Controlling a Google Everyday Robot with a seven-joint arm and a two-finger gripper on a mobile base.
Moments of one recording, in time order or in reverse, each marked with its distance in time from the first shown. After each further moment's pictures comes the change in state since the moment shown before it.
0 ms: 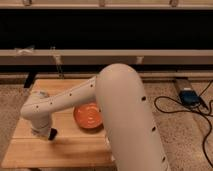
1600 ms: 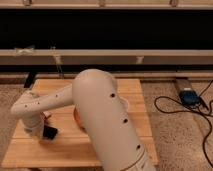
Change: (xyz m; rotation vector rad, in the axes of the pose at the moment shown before) arm 0.039 0.017 0.043 0.020 -0.066 -0.055
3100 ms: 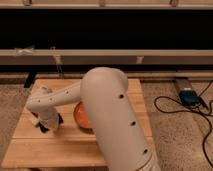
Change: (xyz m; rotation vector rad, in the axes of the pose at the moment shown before) arm -0.060 0.066 -0.010 -0.112 -0.062 0.124
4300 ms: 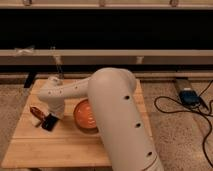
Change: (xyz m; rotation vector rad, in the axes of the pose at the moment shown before) arm -0.002 0.074 -0.015 -0.079 0.090 0.049
